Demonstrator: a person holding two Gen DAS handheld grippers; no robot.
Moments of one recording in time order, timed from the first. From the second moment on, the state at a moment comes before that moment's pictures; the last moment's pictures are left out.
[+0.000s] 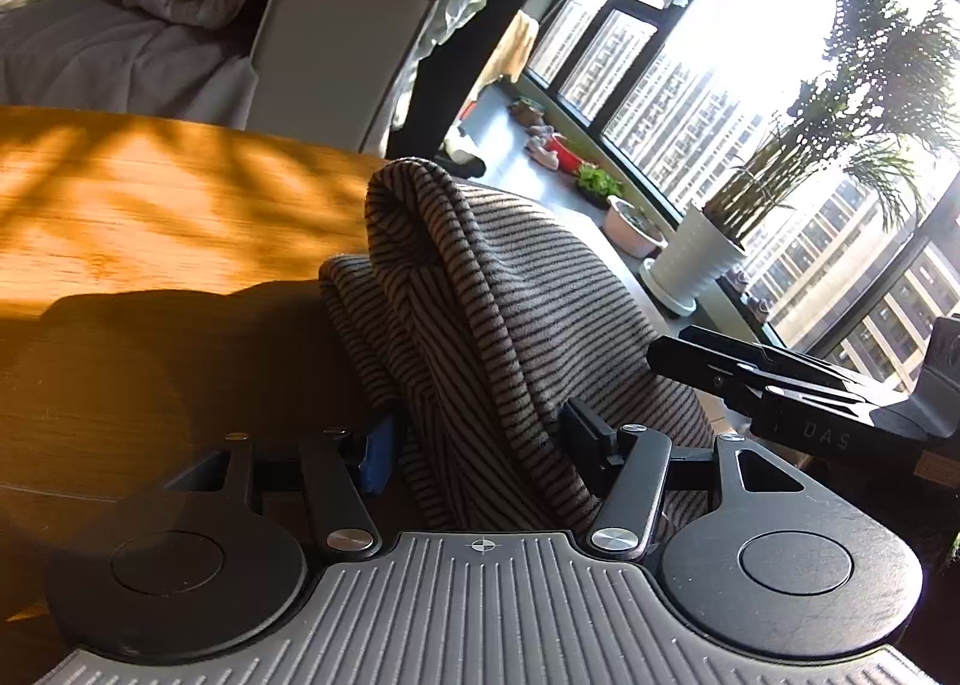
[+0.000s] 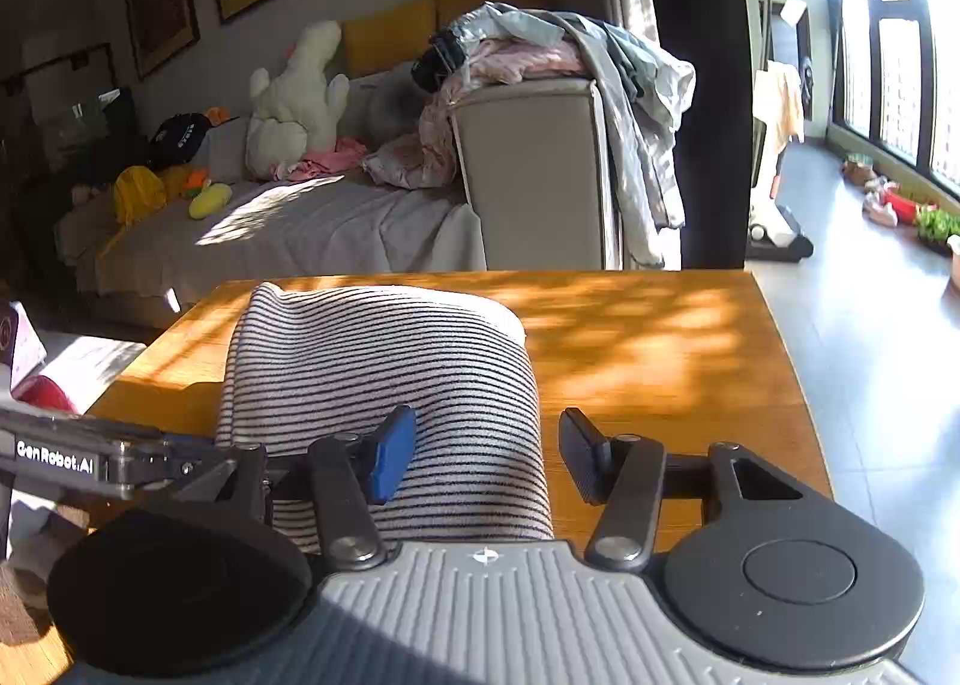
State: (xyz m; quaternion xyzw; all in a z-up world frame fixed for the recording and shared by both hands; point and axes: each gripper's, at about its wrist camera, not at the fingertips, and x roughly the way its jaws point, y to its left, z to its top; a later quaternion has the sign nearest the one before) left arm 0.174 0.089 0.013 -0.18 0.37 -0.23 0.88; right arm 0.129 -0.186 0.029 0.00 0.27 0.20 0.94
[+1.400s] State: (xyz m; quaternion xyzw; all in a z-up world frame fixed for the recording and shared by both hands) left arm 0.211 0.078 0.062 -0.18 0.35 -0.27 0.88; right arm 0.071 -0.093 0.001 -0.08 0.23 0.32 0.91
